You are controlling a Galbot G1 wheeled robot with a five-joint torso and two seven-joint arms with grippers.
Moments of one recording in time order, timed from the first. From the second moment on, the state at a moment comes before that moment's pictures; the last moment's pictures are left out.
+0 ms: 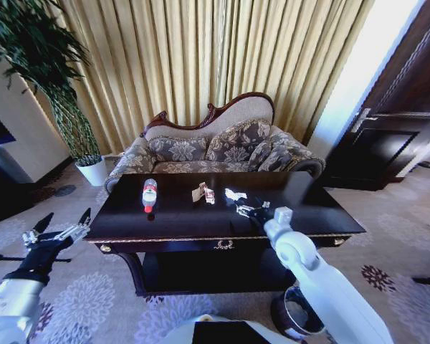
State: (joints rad) left arm 1.88 -1.37 -1.29 -2.50 -0.75 0.28 0.13; right arm -1.06 1.00 0.22 2.03 0.70 -0.48 0.31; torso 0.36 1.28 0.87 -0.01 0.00
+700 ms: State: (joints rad) left arm 1.88 -1.42 -1.28 -2.50 -0.73 0.30 0.12; right arm -0.88 1.05 0.10 1.85 0.76 -0.51 0.35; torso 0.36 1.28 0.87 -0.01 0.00
